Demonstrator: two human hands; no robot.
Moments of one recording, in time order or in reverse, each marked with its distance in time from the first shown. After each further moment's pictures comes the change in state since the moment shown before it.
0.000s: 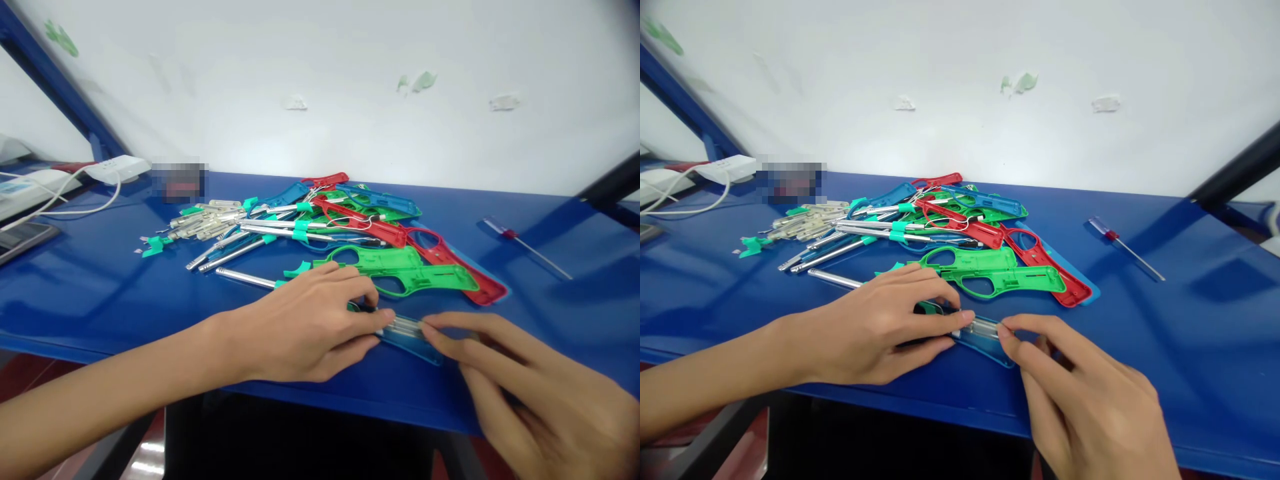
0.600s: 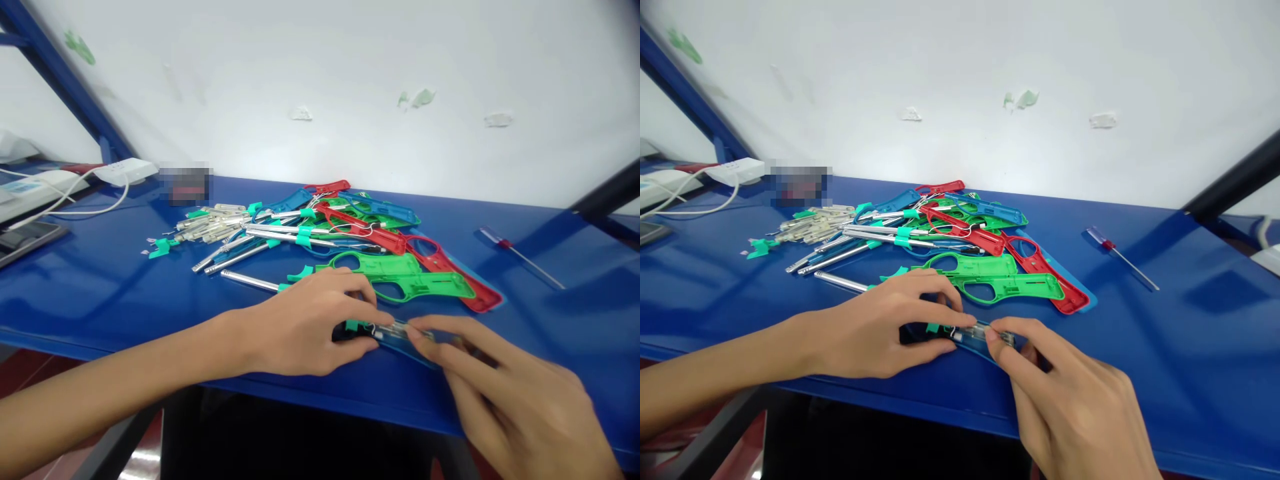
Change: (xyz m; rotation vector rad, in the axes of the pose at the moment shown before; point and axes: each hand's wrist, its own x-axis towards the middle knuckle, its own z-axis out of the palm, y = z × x) left_hand 0.001 -0.005 0.004 -0.277 0.059 -0.150; right_hand 0.008 -0.004 0.003 -0.049 -0.068 -0.076
